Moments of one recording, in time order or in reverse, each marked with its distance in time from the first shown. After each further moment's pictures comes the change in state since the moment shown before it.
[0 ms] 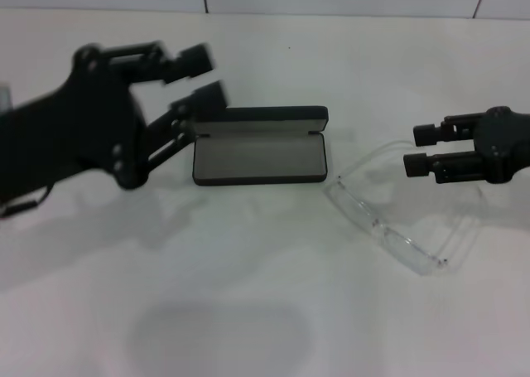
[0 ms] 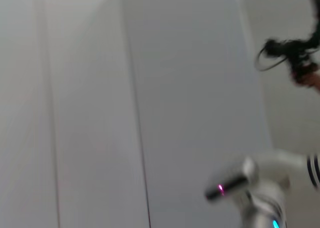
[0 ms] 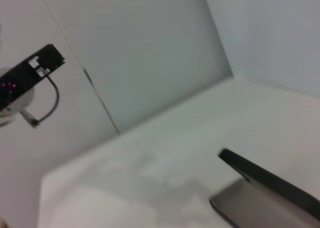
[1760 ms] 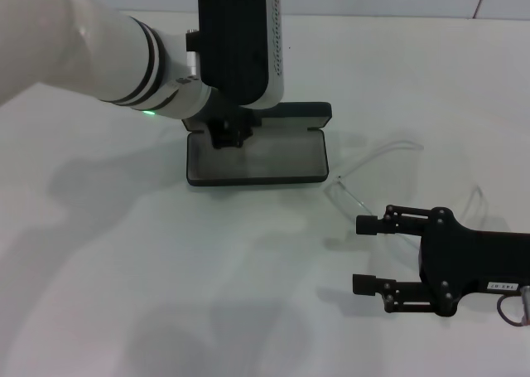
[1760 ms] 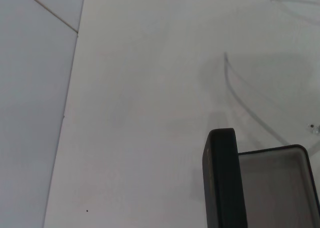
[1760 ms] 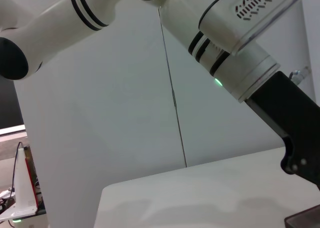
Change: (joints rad) left arm -0.482 -0.011 0.505 0.313 1.461 -0.493 -0.775; right arm -0.074 0.102 -0.117 0.488 0.250 -0.055 -0.854
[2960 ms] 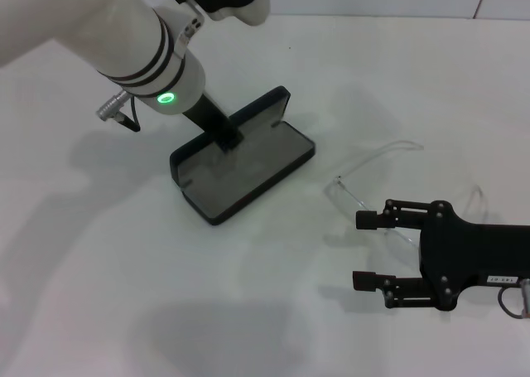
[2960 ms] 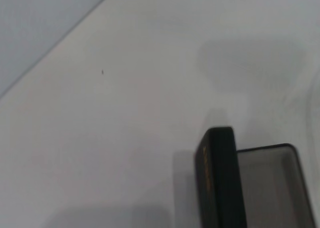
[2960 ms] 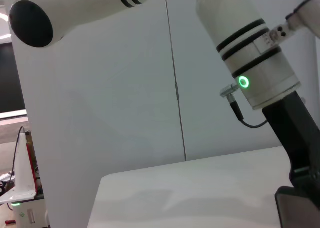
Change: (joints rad) left arm -0.198 0.000 -0.085 -0.256 0.045 0.118 -0.705; right arm 0.005 -0.002 0.004 -0.049 -0.026 0.011 0.000
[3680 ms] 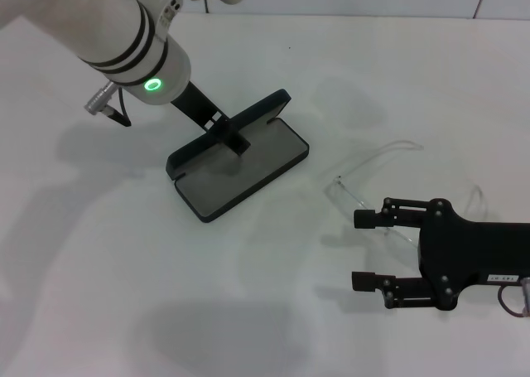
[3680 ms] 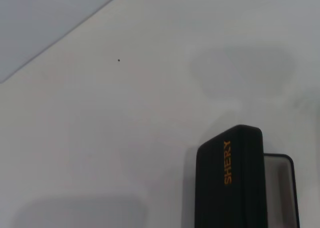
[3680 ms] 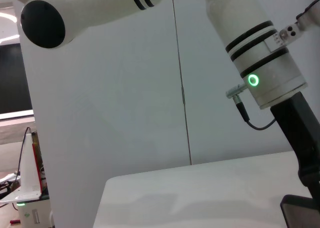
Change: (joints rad) left arm -0.017 -0.002 -0.111 -0.032 -0.016 0.034 -0.007; right arm 0.002 0.000 0.000 -0.012 0.000 -0.016 0.000
